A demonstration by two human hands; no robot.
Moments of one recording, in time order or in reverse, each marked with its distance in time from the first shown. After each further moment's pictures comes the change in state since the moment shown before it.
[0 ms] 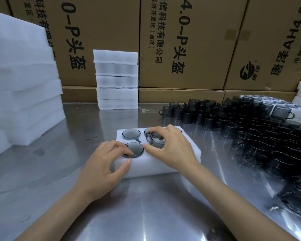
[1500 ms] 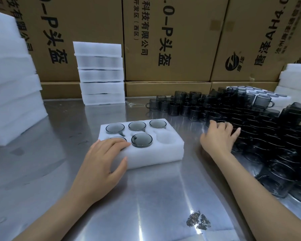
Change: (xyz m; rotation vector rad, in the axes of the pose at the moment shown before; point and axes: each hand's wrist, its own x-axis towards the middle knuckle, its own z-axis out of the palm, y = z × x) left_hand 0.000 0.019 0.028 0.141 0.038 0.100; right_hand -0.005 0.139 -0.049 -0.569 0.178 0.588
